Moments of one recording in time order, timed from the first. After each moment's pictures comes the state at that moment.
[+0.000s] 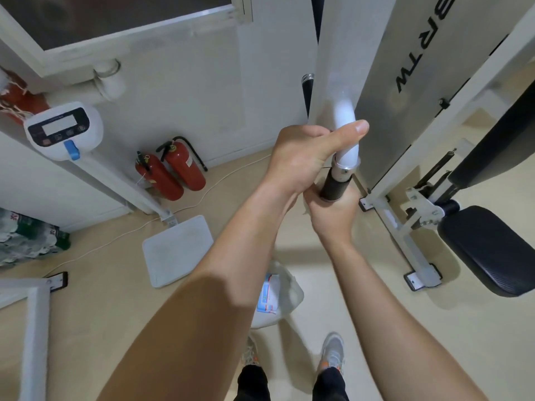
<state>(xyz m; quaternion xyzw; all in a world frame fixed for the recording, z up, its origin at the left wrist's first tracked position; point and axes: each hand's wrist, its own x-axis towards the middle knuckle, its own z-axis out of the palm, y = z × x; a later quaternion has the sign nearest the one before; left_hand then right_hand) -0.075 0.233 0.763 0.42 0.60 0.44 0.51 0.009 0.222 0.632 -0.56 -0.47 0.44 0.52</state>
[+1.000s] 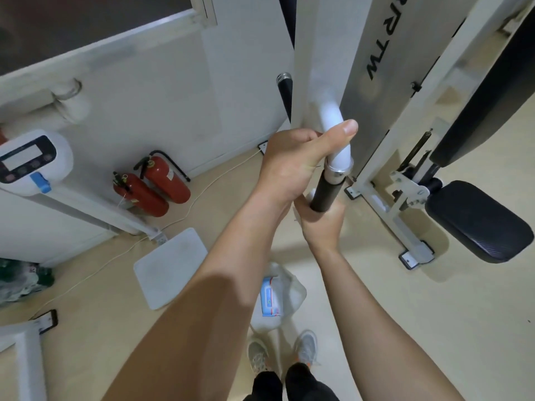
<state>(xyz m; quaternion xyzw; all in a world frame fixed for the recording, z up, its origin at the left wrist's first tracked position) -0.084 0.245 0.750 0.44 0.57 0.43 0.54 -0.007 0.220 0.602 -0.62 -0.40 0.43 0.53</state>
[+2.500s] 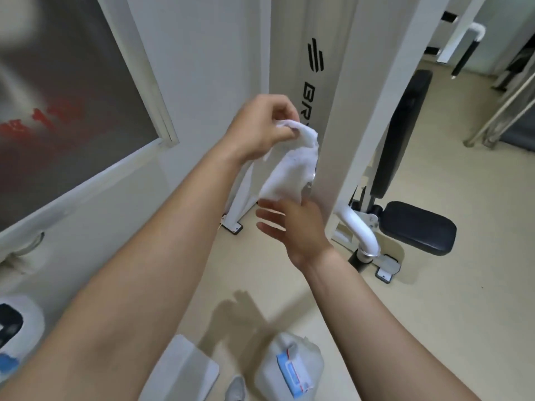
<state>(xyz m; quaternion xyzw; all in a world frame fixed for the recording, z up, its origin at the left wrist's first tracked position) -0.188 0.439 0.876 0.83 0.34 0.30 0.32 -0.130 0.293 0.797 -0.56 -0.18 0.54 0.60</state>
